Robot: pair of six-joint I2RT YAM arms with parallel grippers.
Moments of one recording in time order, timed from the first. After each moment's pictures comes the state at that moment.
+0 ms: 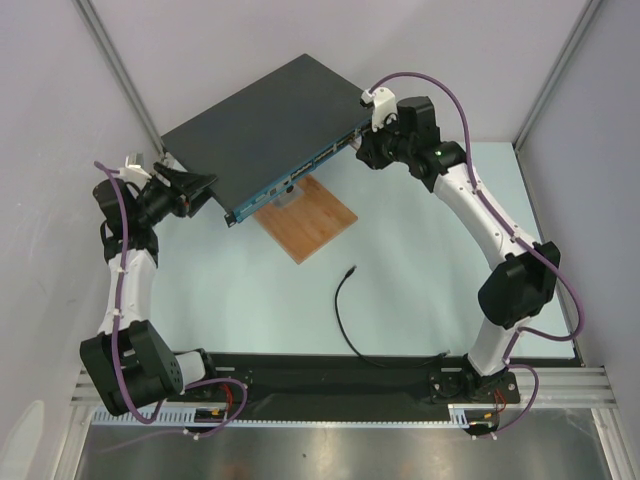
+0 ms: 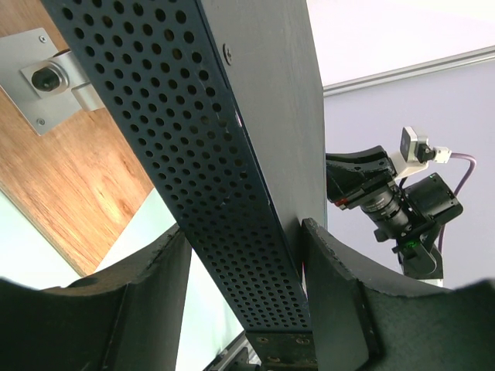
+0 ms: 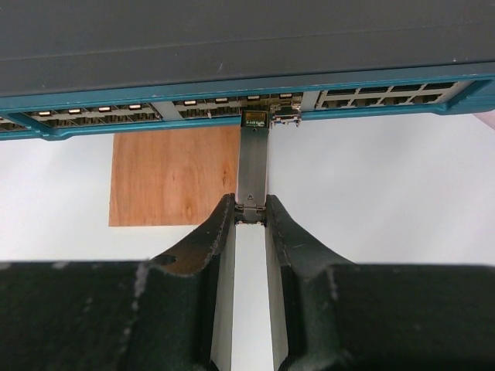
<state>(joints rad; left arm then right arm) 0.35 1.23 0.91 0.15 0.93 -1.08 0.43 1.78 1.81 -0.46 -0.27 -0.11</state>
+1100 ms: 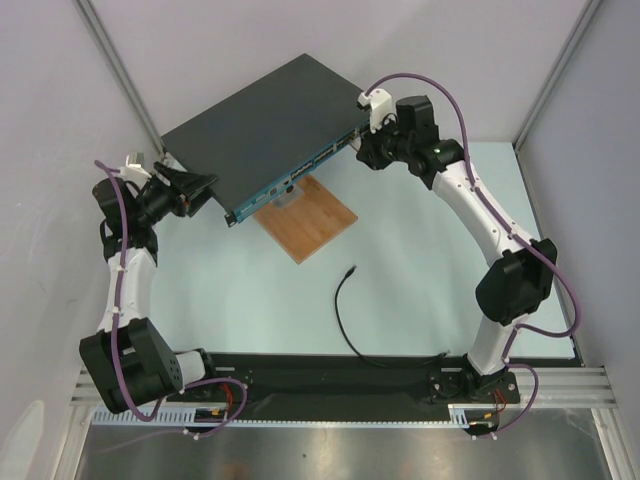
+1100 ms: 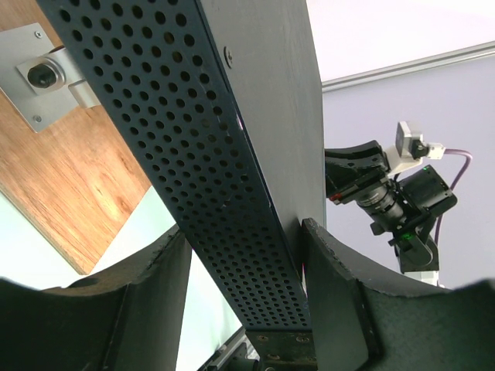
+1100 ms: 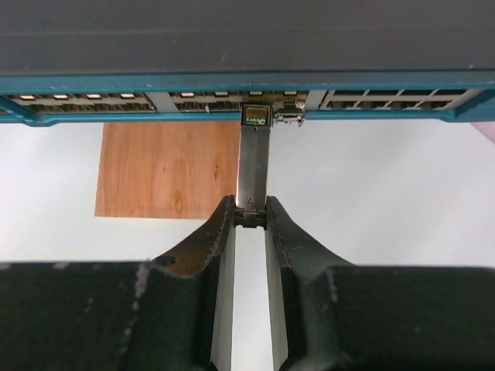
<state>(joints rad) 0.35 1.24 0.92 0.15 0.95 -1.08 0.43 1.80 1.84 -0.49 -0.29 -0.18</state>
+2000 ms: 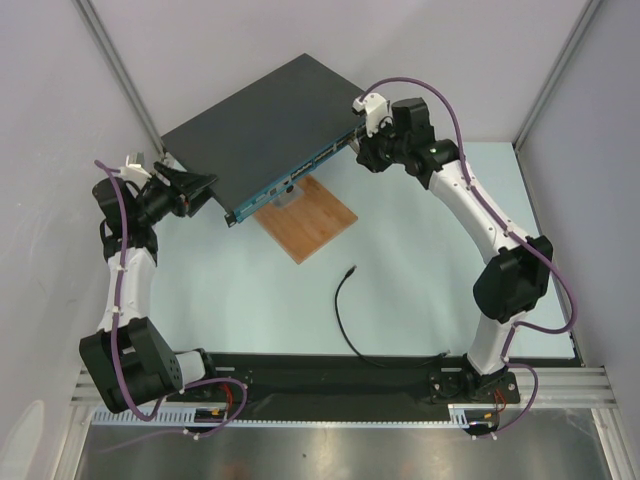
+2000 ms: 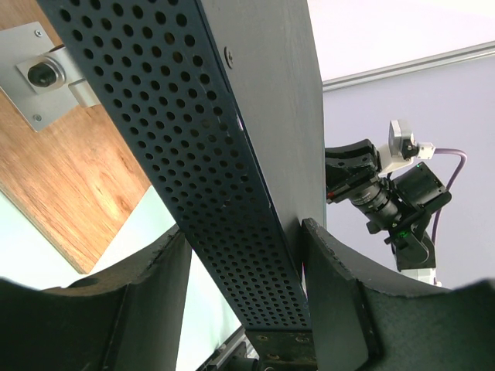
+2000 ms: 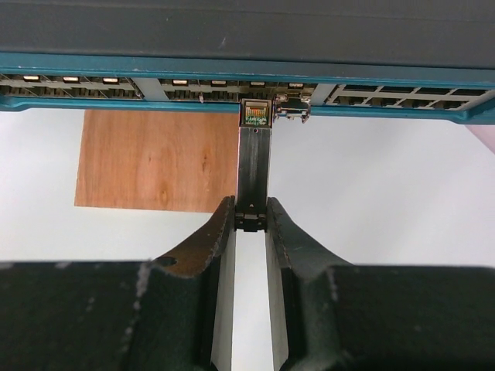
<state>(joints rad) 0.35 1.25 0.92 0.14 0.95 -1.08 0.43 1.82 1.84 -0.51 -0.27 -0.24</state>
